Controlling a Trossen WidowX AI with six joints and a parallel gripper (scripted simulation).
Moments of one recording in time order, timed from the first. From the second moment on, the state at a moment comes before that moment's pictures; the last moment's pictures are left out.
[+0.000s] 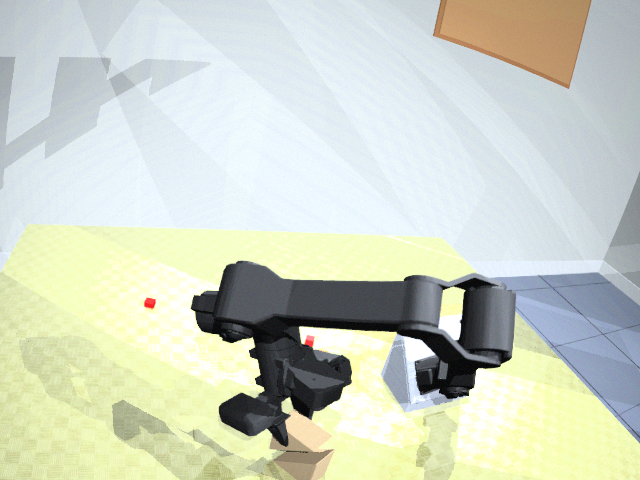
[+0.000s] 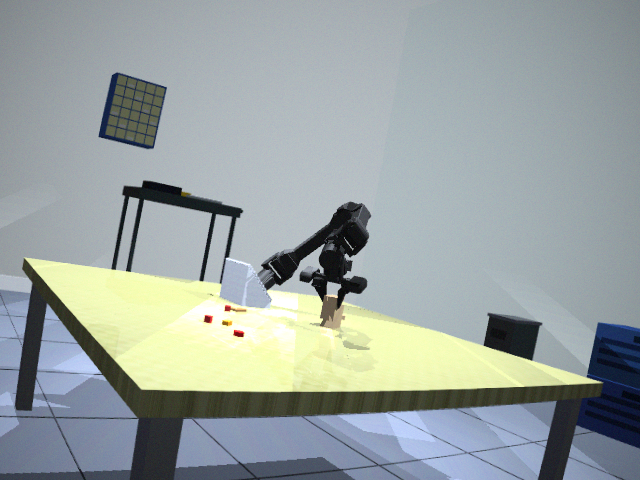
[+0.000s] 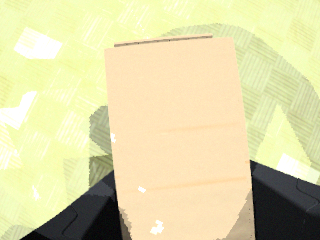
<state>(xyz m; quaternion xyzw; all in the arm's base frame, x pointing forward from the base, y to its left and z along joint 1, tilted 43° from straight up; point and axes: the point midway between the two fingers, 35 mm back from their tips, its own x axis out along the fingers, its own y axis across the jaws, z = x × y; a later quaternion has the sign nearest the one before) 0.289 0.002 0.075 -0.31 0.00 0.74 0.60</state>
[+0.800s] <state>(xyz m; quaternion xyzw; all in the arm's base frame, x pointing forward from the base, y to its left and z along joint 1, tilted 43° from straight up) 0.289 0.010 0.071 -0.31 0.00 0.74 0.60</state>
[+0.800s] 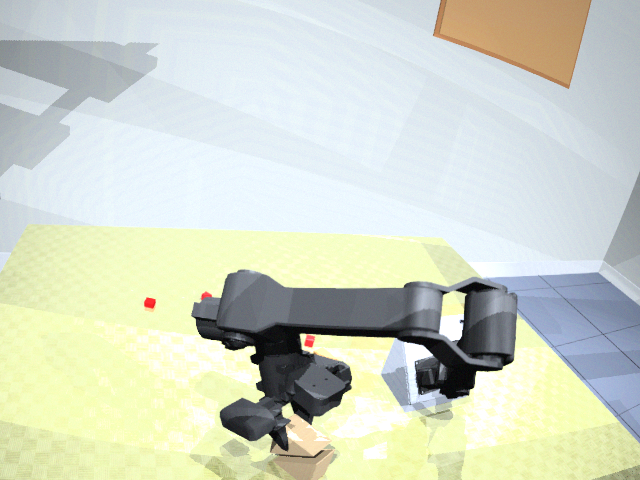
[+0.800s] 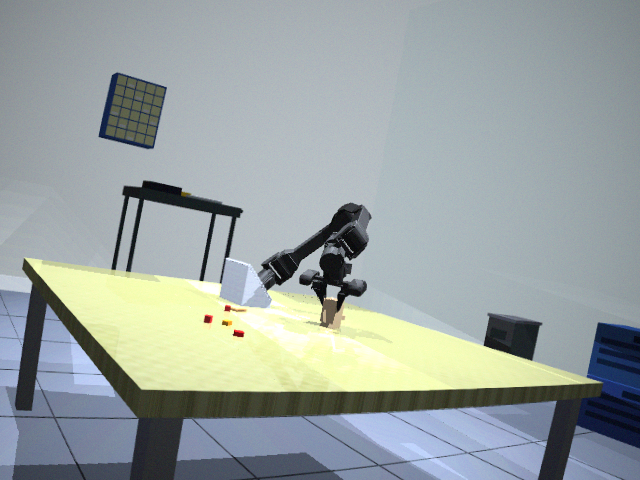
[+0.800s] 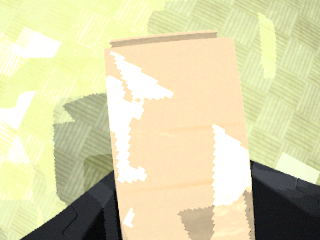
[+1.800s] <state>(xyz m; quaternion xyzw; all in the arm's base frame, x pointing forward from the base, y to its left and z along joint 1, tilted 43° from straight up) 0.287 0.022 0.064 -0.31 0.00 0.74 0.60</state>
